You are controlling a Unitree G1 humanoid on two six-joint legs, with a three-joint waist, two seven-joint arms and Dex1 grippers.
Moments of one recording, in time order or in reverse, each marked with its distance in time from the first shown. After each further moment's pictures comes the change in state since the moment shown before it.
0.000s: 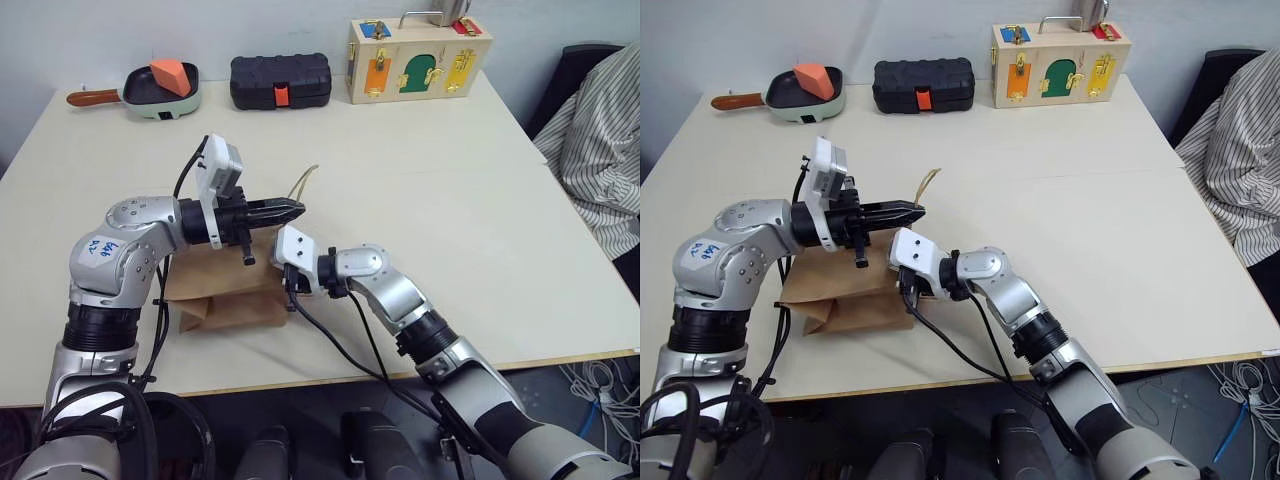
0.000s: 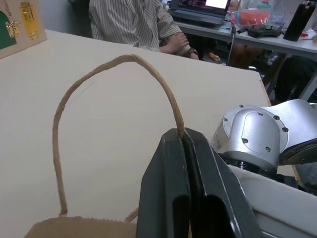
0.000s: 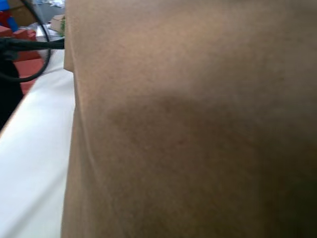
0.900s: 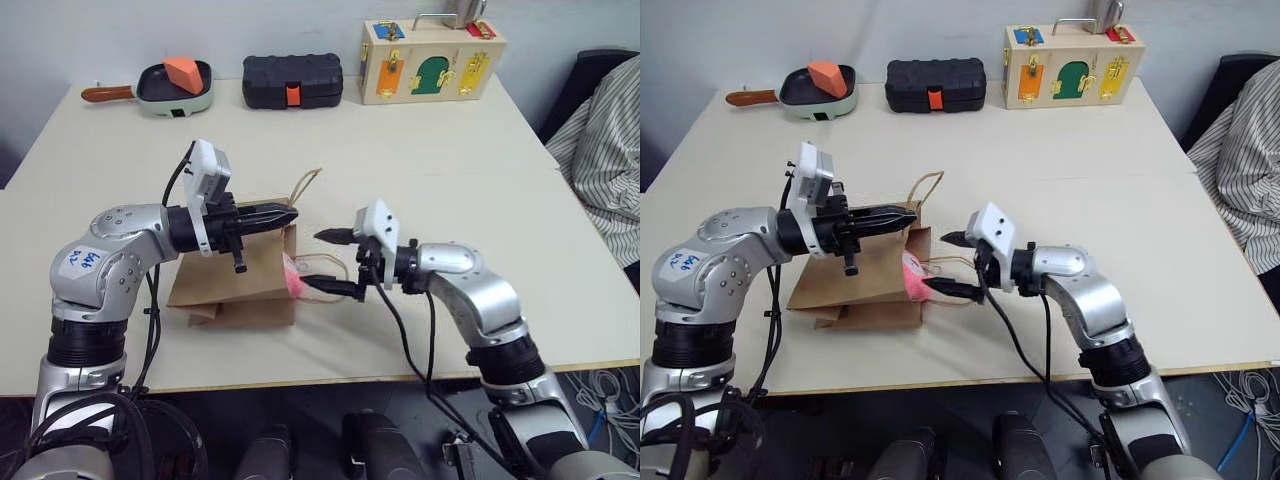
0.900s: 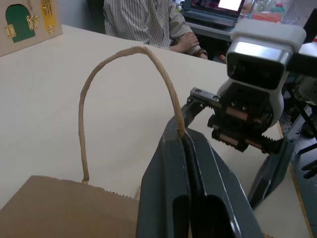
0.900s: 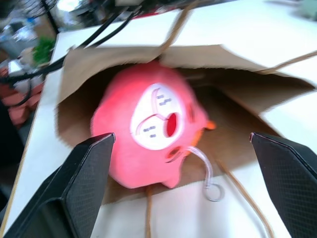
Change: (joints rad) left arm 0.064 0.033 0.052 -0.087 -0.055 0.066 0.032; right arm 0.216 -0.331 -0.303 -0.599 0.289 0.513 -0.029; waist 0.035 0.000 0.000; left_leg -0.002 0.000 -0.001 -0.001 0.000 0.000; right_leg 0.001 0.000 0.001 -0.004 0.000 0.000
